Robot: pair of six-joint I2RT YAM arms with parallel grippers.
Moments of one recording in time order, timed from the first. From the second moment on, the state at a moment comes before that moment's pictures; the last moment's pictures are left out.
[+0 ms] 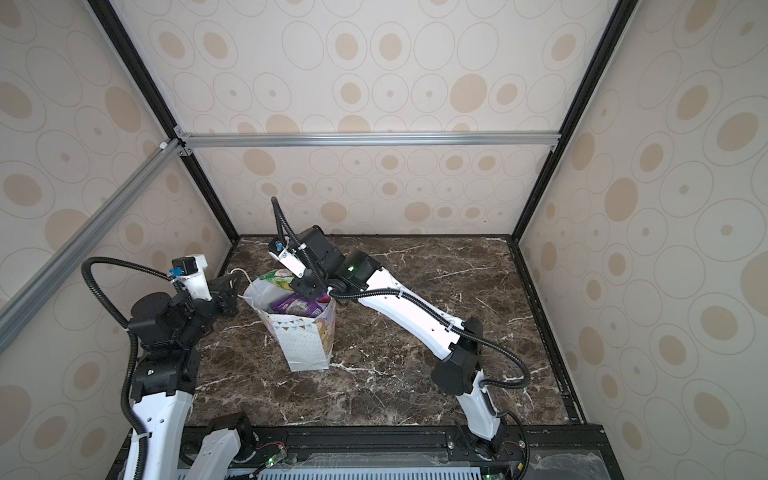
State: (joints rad) left arm 0.22 0.69 0.82 -0.24 0.47 -0.17; right arm 1.01 2.04 2.28 -0.87 0.08 -0.18
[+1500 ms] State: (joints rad) left arm 0.22 0.83 0.99 -0.42 0.50 -0.20; right arm 1.08 1.52 1.90 -0.85 0.31 0.12
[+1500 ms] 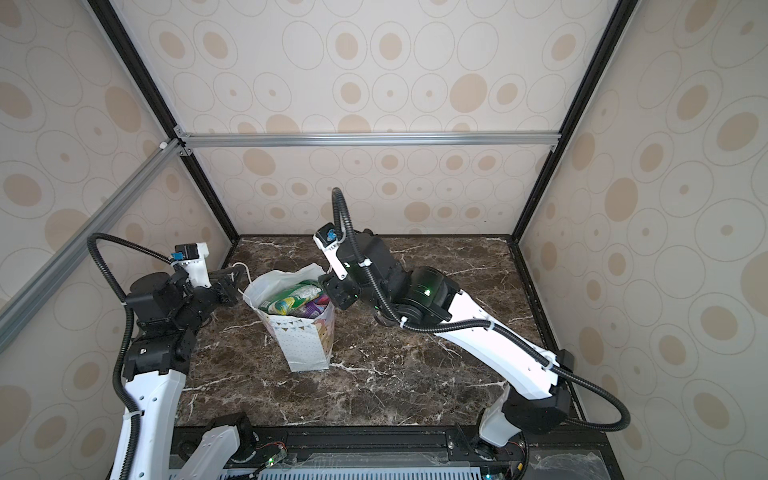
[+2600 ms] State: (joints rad) left arm 0.22 0.85 1.03 -0.48 0.60 -0.20; right arm 0.97 1.73 1.80 -0.66 0.18 0.23
